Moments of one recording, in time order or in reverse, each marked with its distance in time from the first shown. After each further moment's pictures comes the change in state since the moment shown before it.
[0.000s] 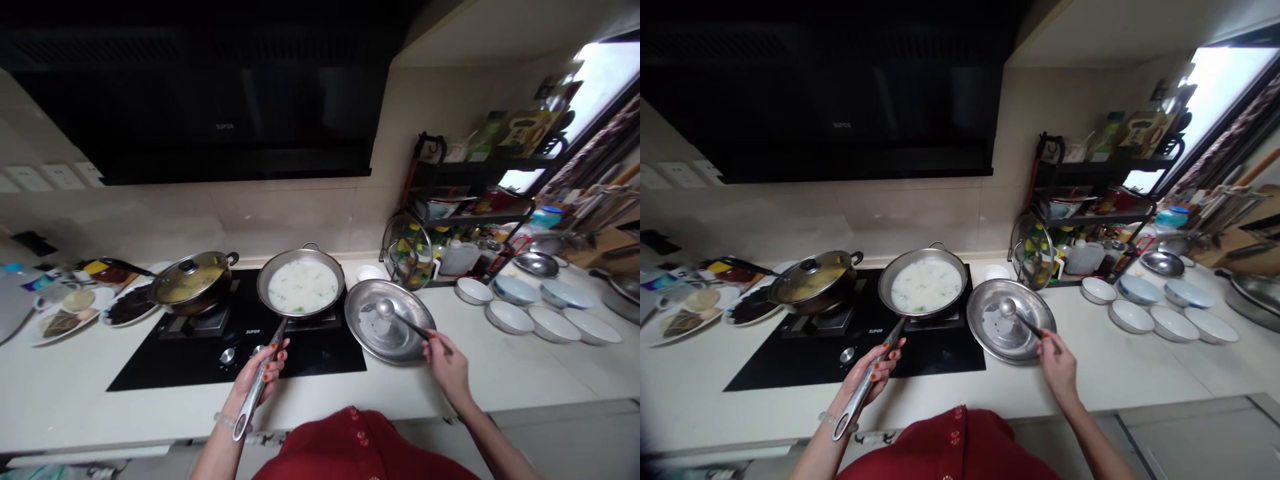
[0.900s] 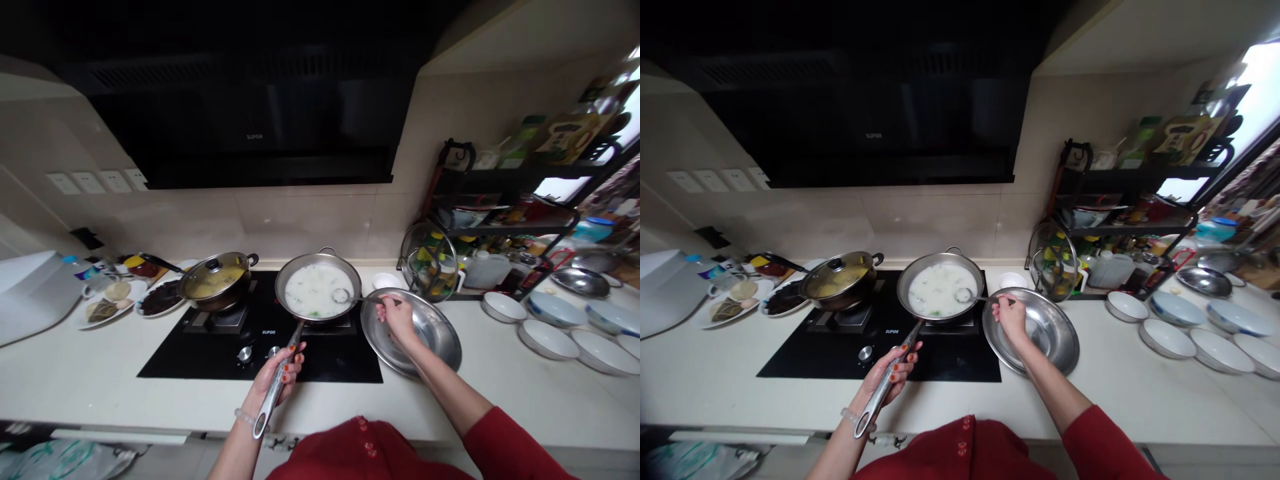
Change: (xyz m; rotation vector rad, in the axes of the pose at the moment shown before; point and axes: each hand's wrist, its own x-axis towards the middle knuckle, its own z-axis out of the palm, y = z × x) left_hand 0.001 -0.001 0.001 -0.011 -0.004 -0.015; right_hand 0.032 -0.066 0.156 0.232 -0.188 0.294
